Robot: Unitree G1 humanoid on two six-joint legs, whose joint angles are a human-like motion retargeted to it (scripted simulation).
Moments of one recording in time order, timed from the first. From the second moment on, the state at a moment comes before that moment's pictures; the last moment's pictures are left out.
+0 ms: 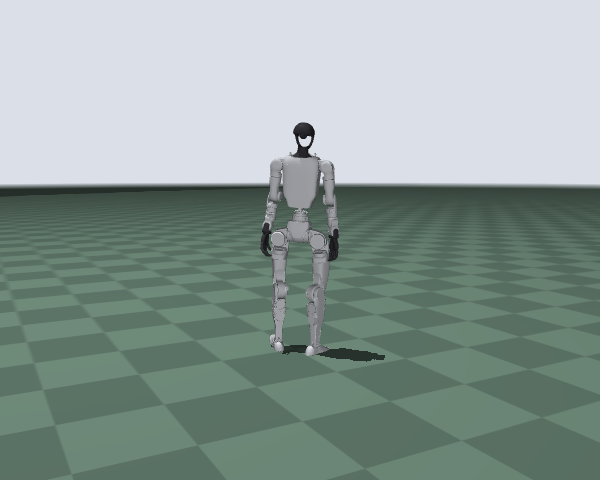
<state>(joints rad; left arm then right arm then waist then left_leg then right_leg) -0.02 0.09 -0.12 1.70 0.00 0.23 -0.06 0.01 -0.13 0.05 1.49 -0.72 0.01 0.11 0.00 0.01 -0.10 -0.01 0.06 0.45 0.05 -0.28 -0.08 0.05 -0.11 -0.43 0.00 -0.02 0.03</state>
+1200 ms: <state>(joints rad) -0.64 -0.08 -0.15 1.48 -0.13 0.00 -0.13 0.35 -0.25 -0.14 1.70 -0.63 0.24 0.02 0.02 -0.04 -0.02 -0.04 0.03 0.38 0.07 -0.26 -0.07 0.08 -0.15 -0.51 -0.01 -0.02 0.01</state>
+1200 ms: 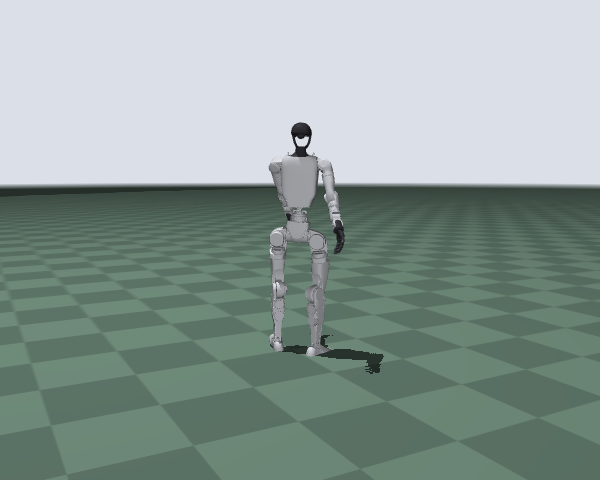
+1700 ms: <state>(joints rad) -0.02 0.05 -0.03 1.70 -0.06 0.17 -0.07 -0.19 -0.05 0.16 1.55 -0.53 0.15 0.11 0.02 0.03 -0.05 0.01 0.06 0.45 0.04 -0.26 -0.08 0.03 -0.11 -0.41 0.01 -0.01 0.00</state>
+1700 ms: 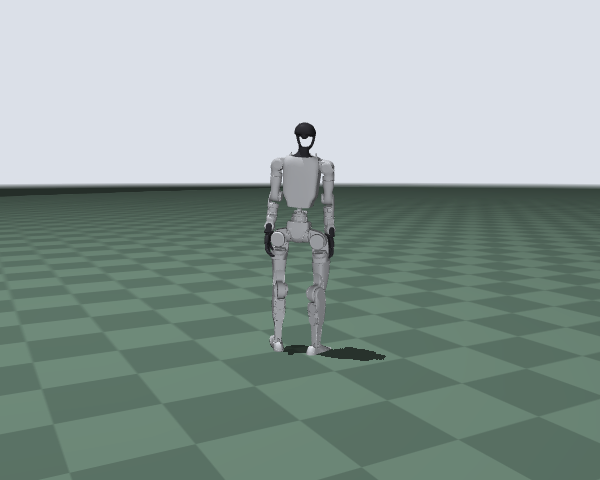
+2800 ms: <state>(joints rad) -0.27 0.02 -0.15 1.64 0.00 -0.06 -0.12 0.06 -0.17 -0.20 1.68 -0.18 0.17 0.04 -0.02 0.00 -0.05 -0.02 0.05 0.42 0.05 -0.22 -0.07 0.07 -0.13 -0.49 -0.02 -0.02 0.01</state>
